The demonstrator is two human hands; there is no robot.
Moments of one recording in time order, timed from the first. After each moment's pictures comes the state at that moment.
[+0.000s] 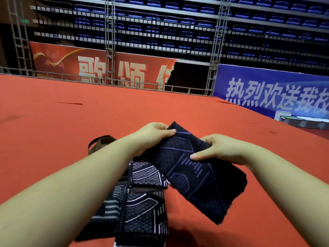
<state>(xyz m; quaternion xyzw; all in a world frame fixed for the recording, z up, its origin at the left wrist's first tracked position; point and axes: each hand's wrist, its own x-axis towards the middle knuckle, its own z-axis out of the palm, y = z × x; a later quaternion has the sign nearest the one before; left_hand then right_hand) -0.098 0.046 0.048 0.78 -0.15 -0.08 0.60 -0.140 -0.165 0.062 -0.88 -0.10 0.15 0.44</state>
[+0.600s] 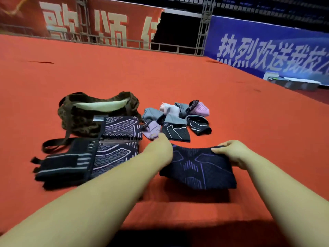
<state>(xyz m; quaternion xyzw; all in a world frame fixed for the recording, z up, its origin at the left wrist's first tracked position) -0.130 -0.066 -0.102 0.98 -0.06 -0.04 0.19 -0.165 -0.288 -0.099 -0.83 0.26 0.05 0.50</state>
